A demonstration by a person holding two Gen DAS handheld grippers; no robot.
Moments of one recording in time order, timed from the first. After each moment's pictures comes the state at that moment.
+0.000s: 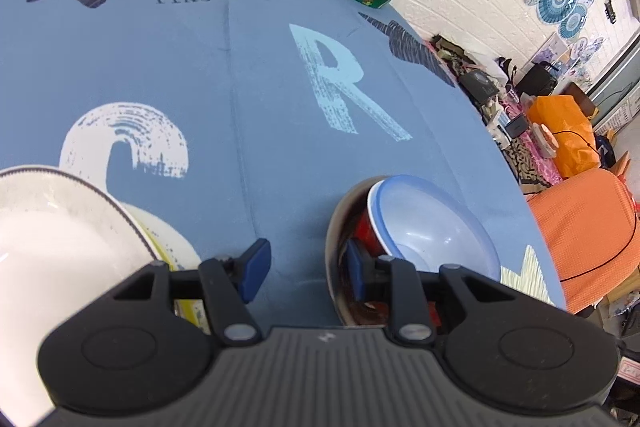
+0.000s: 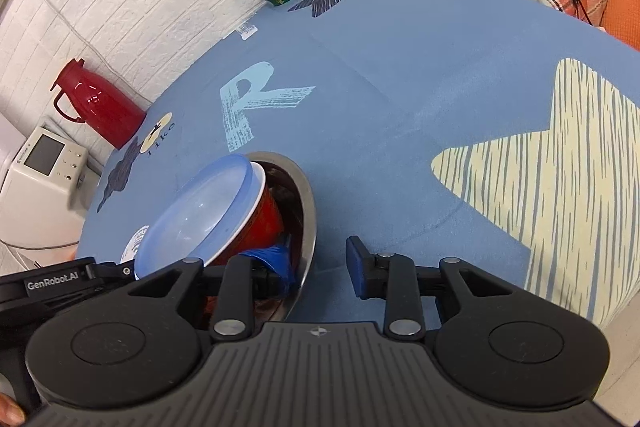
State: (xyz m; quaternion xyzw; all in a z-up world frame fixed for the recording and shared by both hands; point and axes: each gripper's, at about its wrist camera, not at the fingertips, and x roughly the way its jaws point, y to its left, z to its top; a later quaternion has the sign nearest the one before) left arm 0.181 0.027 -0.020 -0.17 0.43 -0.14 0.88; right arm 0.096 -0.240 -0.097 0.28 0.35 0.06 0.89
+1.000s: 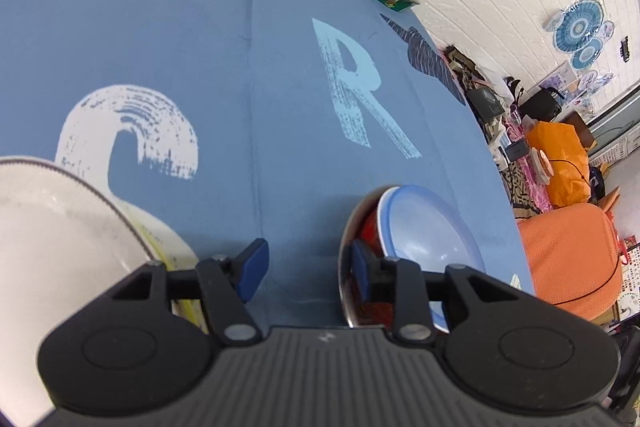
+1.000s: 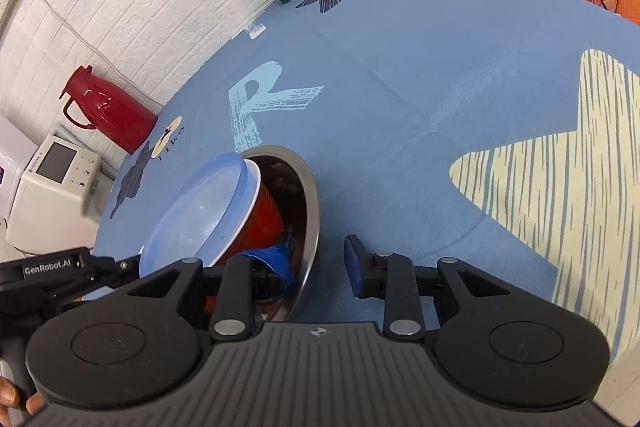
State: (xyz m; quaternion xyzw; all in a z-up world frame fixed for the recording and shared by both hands) left arm 0.205 0.044 -0.025 -0.23 0.45 -0.13 0.85; right arm 0.108 -0.244 -0.103 0.30 0.35 0.08 0.88
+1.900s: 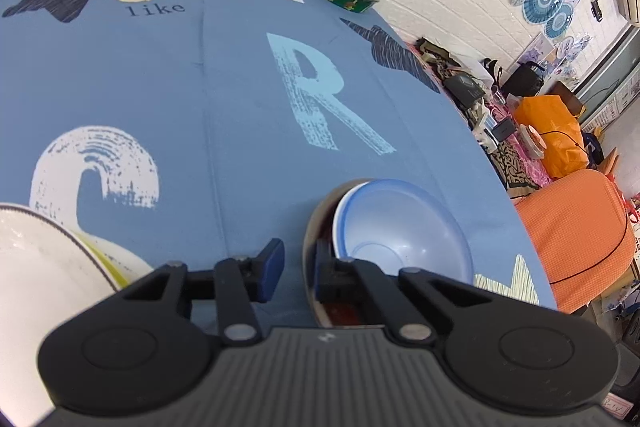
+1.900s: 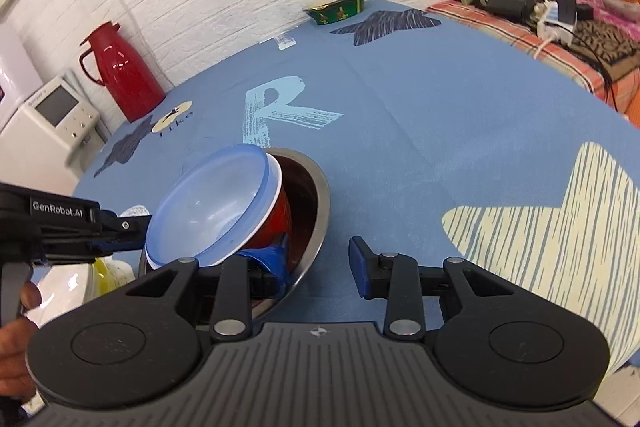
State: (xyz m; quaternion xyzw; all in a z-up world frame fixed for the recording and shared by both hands) left arm 0.199 0.019 -0.020 -0.17 0.42 -0.17 0.87; right arm 0.097 -0.231 -0.093 0.17 0.30 0.09 0.93
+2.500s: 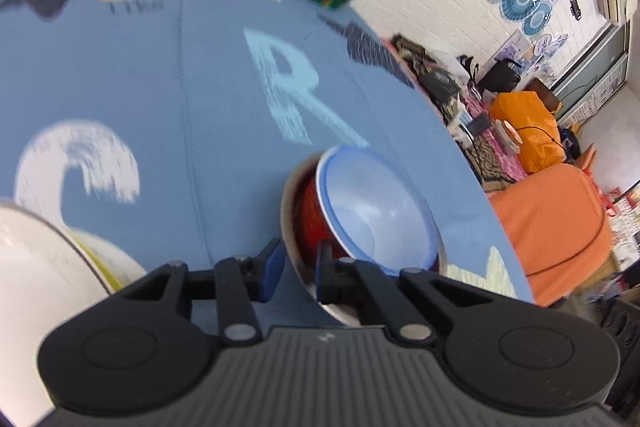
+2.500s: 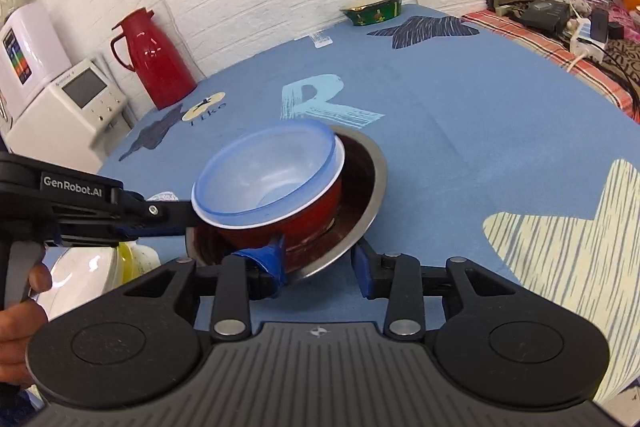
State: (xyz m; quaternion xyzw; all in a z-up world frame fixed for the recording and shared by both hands) left arm 0.195 0.022 -0.020 -0.20 0.43 -0.21 0.85; right arm 0.093 -0.210 -0.090 0.15 0.29 0.13 0.93
